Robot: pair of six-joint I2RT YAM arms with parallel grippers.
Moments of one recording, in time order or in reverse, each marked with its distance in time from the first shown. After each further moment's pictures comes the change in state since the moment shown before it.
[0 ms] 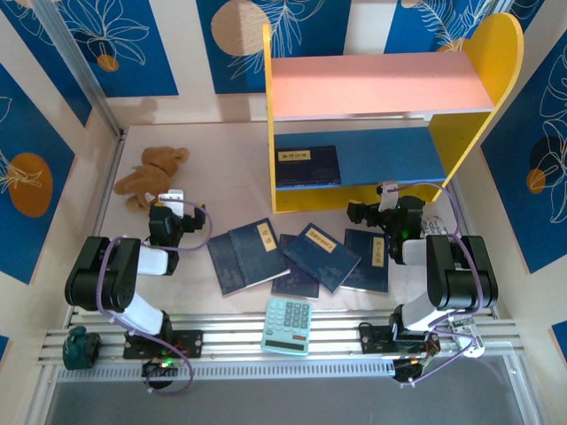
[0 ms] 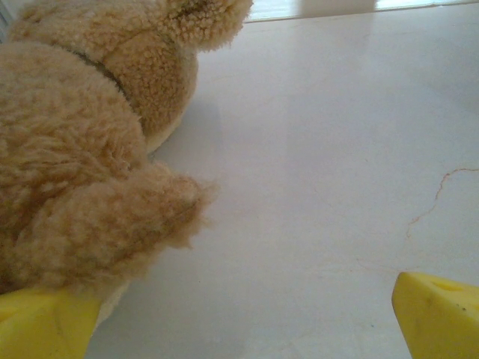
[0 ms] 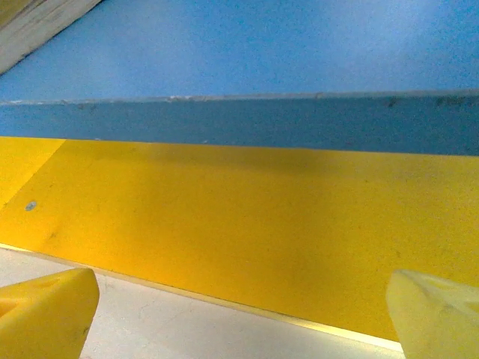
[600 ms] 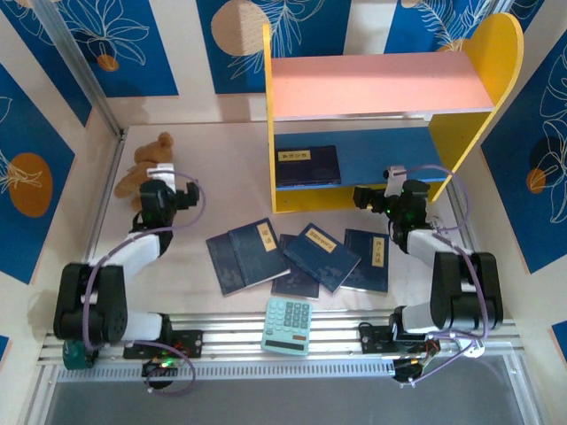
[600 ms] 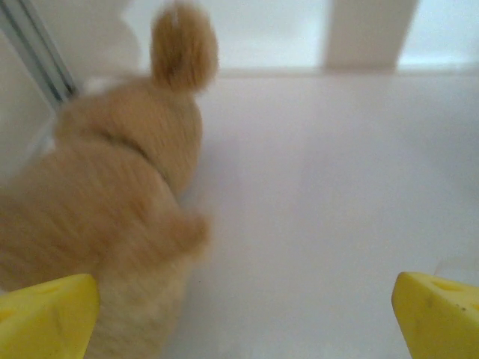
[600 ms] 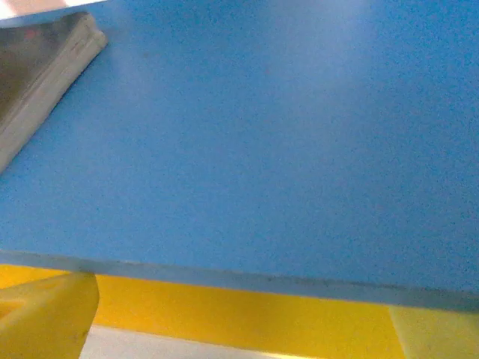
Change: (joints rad) left arm -0.007 -0.245 0.280 -0.515 -0.082 -0.087; right arm 0.015 -0.167 0.164 -0.375 0.144 0.035
